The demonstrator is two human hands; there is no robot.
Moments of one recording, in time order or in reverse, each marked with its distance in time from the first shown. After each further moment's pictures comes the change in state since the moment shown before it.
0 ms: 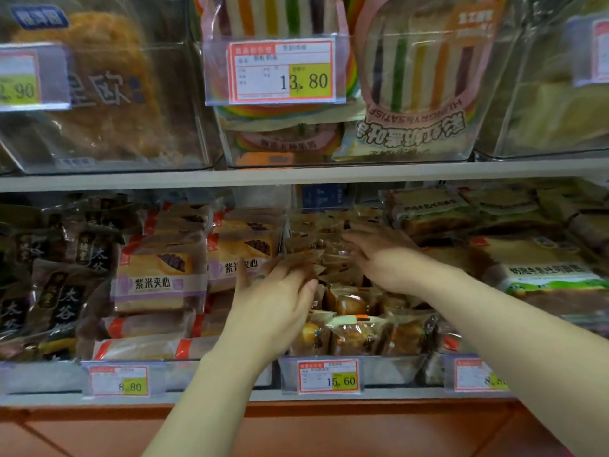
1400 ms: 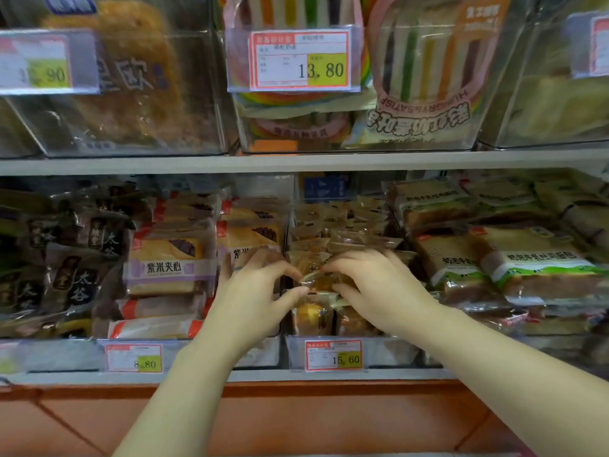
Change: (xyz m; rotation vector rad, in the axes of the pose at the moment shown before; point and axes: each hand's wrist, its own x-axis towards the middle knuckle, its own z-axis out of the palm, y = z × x) left_hand -0.019 -0.031 -0.006 -0.145 0.120 0.005; right_hand -0.056 -0.040 0.019 0.007 0.206 -0.217
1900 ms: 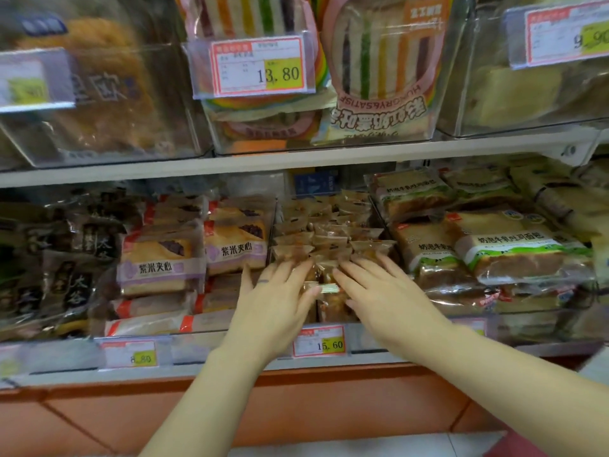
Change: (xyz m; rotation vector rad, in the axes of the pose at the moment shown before) left_hand -0.010 0.032 0.033 0.226 -0.125 0.078; right_hand -0.049 0.026 0.016 -0.296 -0.042 -0.042
